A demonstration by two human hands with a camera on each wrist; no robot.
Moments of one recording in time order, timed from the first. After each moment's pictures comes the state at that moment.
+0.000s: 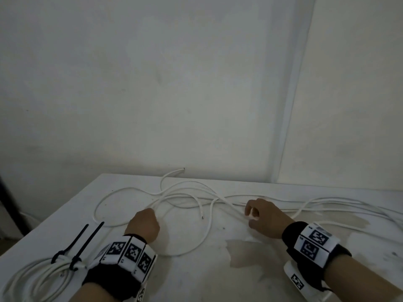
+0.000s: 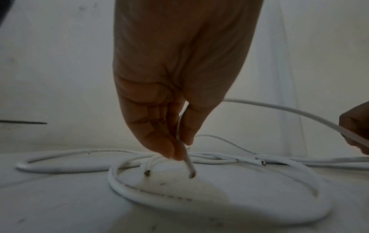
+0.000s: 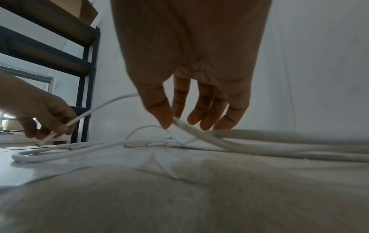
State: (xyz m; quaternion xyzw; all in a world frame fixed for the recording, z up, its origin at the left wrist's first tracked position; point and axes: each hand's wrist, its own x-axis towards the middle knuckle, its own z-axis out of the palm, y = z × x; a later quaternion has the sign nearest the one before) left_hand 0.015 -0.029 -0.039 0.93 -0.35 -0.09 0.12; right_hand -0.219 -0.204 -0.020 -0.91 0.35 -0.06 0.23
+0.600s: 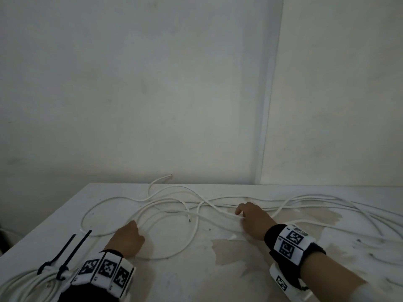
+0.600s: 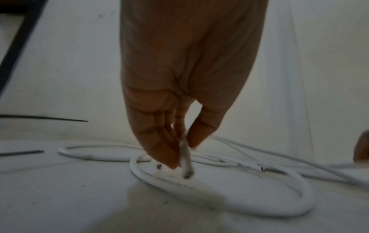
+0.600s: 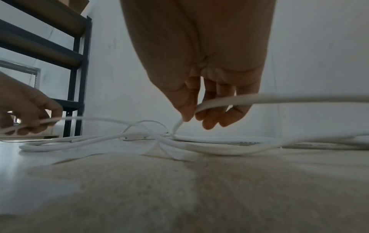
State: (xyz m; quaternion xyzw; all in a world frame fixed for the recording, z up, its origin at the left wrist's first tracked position) left_hand 0.007 -0.007 -0.038 0.90 -0.32 -0.19 0.23; right_hand -0.228 -0.202 -0.031 -0.89 0.40 -0.05 0.19
